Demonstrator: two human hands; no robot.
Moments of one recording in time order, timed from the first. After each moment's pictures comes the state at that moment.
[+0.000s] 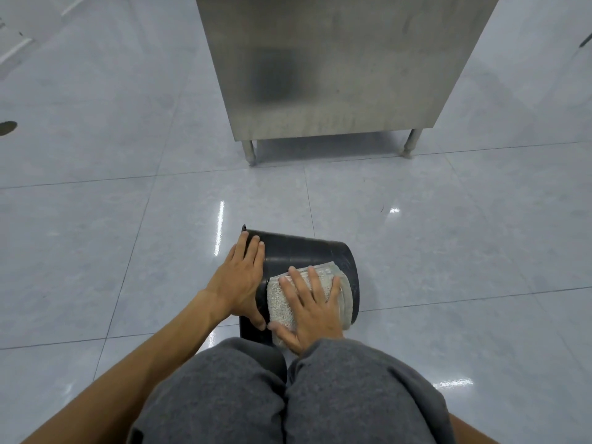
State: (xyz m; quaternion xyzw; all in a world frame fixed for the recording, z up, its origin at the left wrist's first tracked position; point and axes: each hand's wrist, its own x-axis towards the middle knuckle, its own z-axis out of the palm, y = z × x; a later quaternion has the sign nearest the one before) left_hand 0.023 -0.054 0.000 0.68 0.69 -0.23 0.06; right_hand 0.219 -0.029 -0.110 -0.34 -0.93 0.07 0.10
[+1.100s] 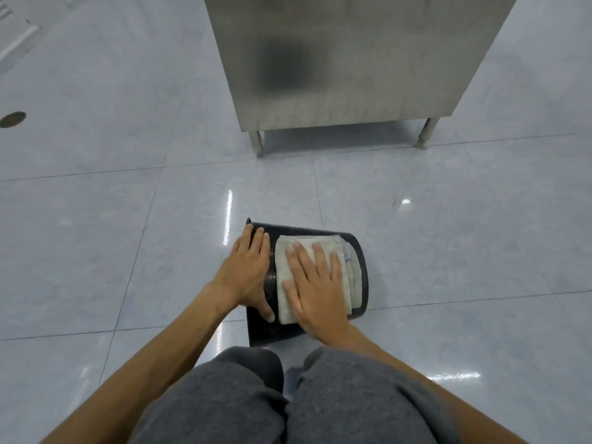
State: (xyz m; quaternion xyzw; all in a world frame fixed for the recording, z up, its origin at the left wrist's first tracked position) left_hand 0.017 -0.040 0.000 0.66 0.73 -0.18 0.11; right_hand 0.193 0.000 -0.084 -0.37 -0.91 0.12 0.14
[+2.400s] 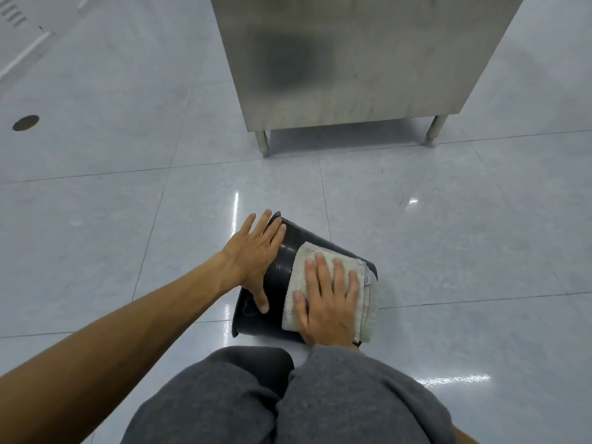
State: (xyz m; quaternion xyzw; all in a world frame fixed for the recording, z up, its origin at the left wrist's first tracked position) left_hand 0.001 -0.015 0.019 0.72 0.63 -0.29 0.02; right_hand 0.200 -0.034 -0.095 -0.46 -0.86 0.05 0.20
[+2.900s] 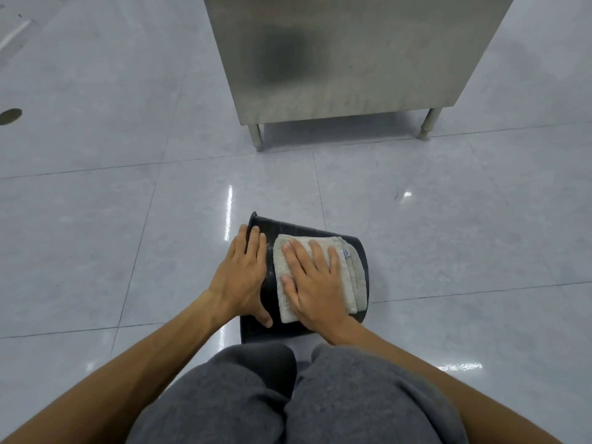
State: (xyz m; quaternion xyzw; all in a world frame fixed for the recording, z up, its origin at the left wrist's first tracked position) left_hand 0.016 -0.064 -0.005 0.68 0.71 -0.18 0.03; right_hand 0.184 -0.005 -0.084 -0.37 -0.91 0.09 0.17
